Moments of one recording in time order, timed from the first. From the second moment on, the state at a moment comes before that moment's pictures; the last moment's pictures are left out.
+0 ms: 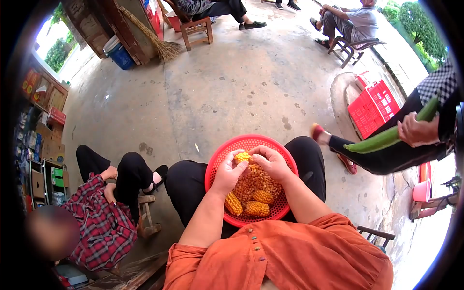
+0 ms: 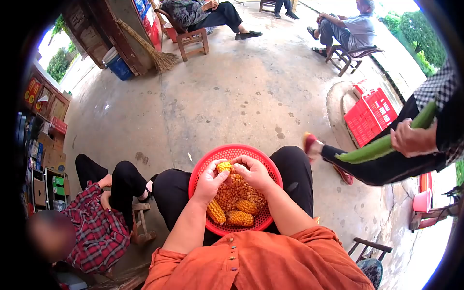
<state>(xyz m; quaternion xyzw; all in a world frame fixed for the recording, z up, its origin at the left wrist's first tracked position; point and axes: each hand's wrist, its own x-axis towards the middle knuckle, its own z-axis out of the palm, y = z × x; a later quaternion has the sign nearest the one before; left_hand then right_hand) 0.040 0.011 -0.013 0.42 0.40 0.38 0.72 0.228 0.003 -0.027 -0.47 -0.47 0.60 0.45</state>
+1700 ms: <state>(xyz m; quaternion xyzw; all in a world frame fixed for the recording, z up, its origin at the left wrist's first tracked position) 0.042 0.007 -0.013 0.50 0.35 0.38 0.70 0.223 -0.001 -0.014 -0.49 -0.50 0.57 0.44</state>
